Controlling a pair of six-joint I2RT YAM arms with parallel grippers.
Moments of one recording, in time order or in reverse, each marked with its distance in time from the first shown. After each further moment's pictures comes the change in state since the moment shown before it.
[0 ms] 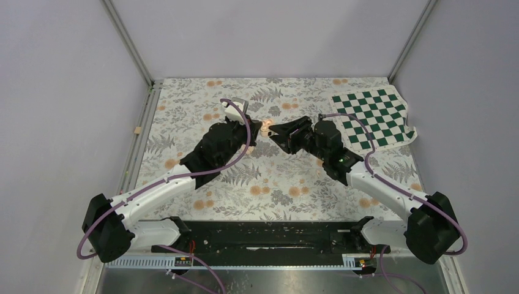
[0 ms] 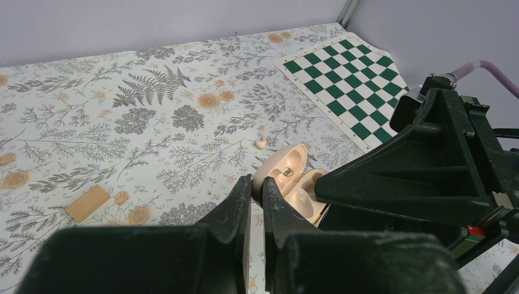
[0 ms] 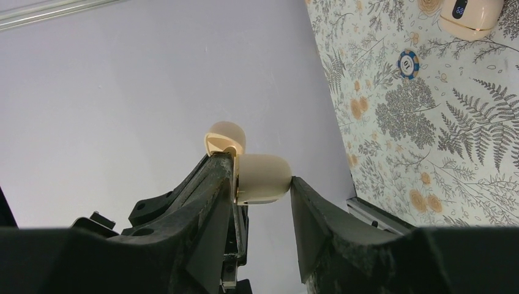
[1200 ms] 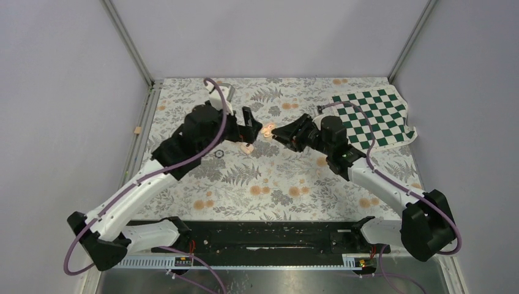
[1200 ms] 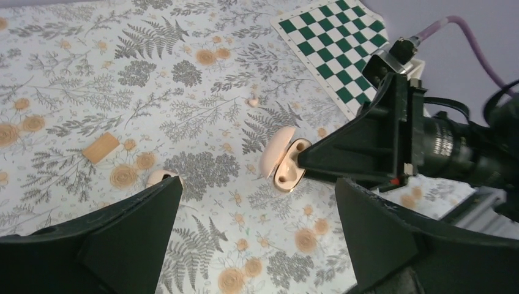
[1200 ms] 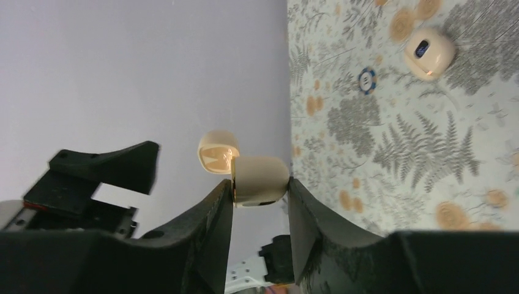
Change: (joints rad) left arm 0.024 -0.056 0.297 -0.548 0.048 -0.085; right arm -0.078 0.035 -0.007 0.046 -0.171 -0.272
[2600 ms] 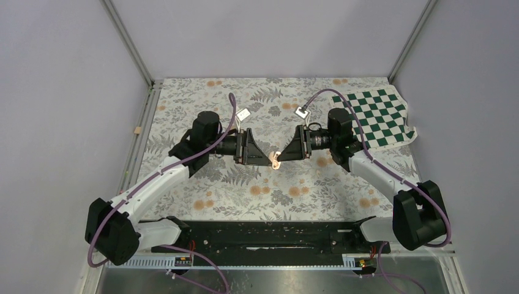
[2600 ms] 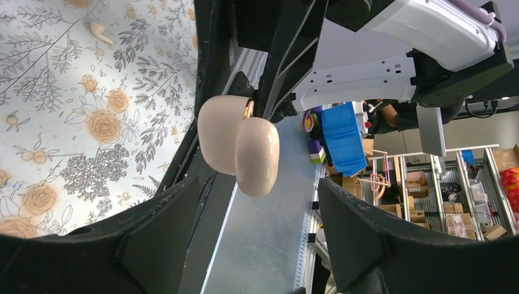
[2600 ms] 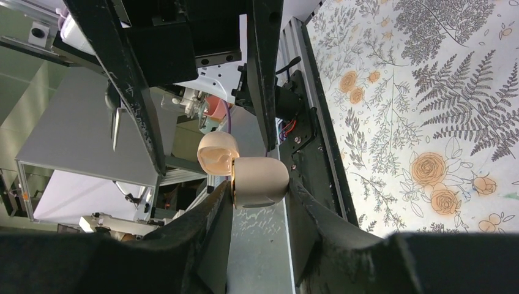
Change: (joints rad) left arm 0.237 0.066 -0.271 0.246 1.141 -0.377; right arm -0.161 0.087 0.031 0.028 -0.913 -0.634
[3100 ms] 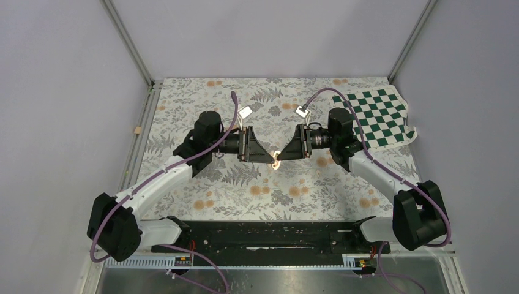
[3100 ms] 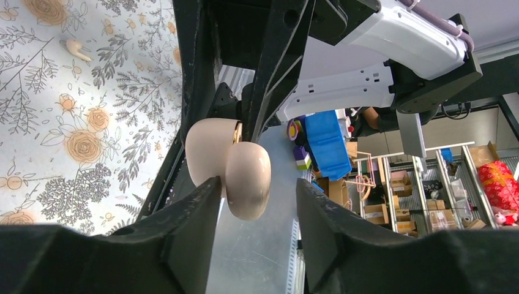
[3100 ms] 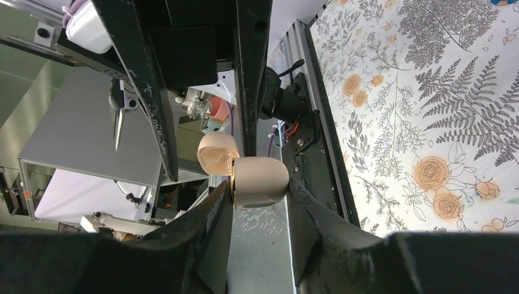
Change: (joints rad) left arm -0.022 0.035 -0.024 0.184 0.018 -0.116; right arm 0.000 0.000 0.000 0.040 -0.004 0.030
